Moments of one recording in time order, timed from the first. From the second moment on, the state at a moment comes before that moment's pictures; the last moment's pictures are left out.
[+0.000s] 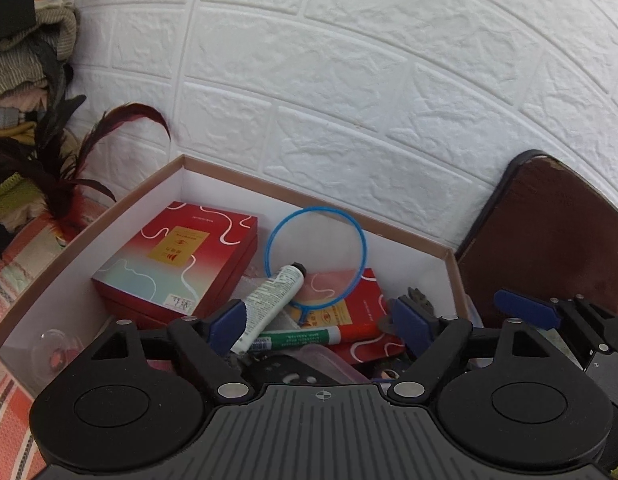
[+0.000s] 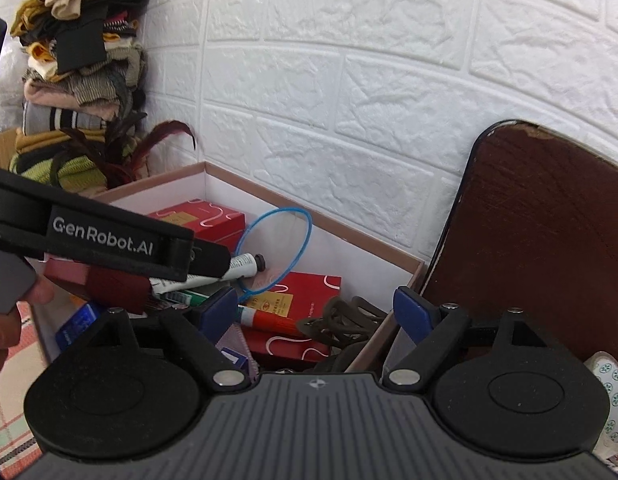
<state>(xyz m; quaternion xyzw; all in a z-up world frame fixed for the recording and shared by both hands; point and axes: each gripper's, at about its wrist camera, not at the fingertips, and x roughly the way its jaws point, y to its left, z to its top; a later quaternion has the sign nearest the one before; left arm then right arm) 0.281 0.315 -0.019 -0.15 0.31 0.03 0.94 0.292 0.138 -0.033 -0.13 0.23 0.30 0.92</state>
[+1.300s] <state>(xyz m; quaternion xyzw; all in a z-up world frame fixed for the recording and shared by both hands) 0.144 0.074 0.004 -0.12 0.30 -0.07 0.94 0.106 -0.107 -0.022 -0.05 0.18 0.14 0.97</state>
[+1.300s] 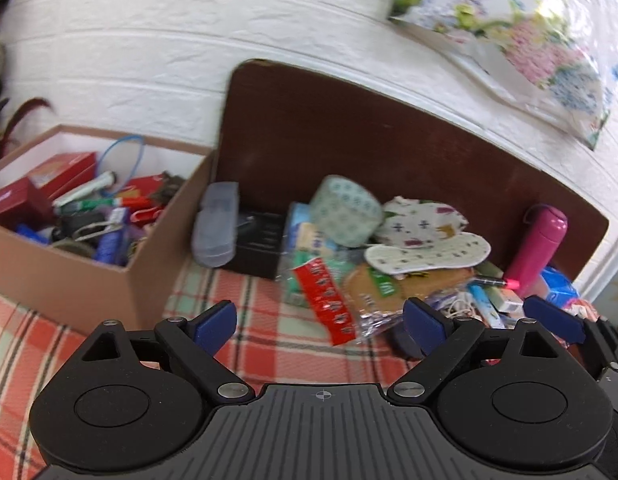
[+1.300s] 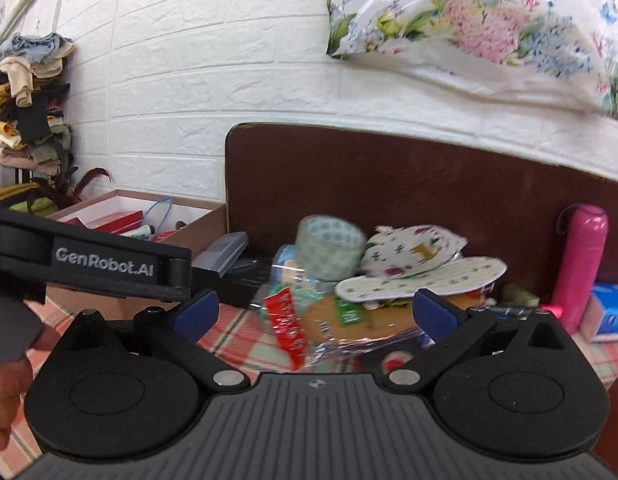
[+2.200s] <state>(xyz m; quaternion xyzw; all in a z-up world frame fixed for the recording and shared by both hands) 0.331 0.031 -0.039 -0.13 0.35 -0.04 0.93 0.255 -0.159 -0.065 -0.08 0.14 0.14 0.98</state>
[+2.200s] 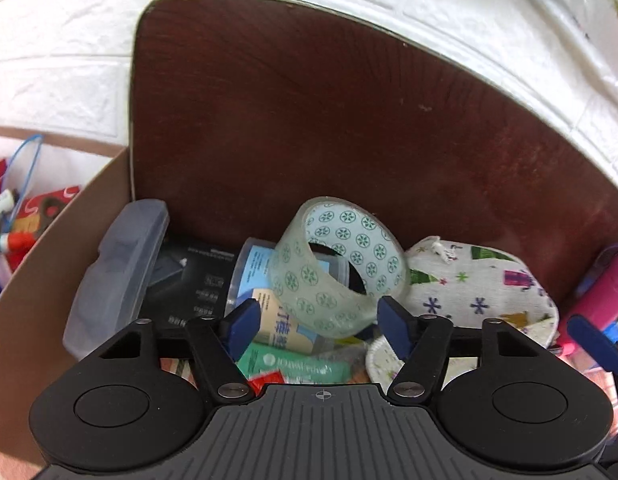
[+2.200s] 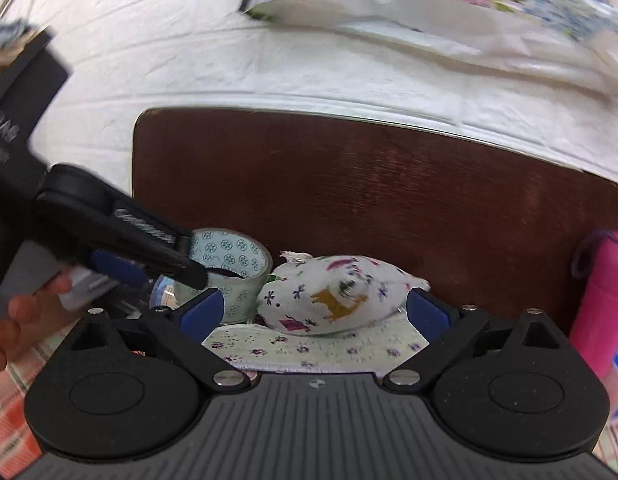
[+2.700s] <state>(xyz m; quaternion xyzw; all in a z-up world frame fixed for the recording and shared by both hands) 0.355 0.028 -0.026 -0.12 0.36 -0.01 0.93 0.301 -0.177 -0.057 -0.01 0.20 0.13 0.97</state>
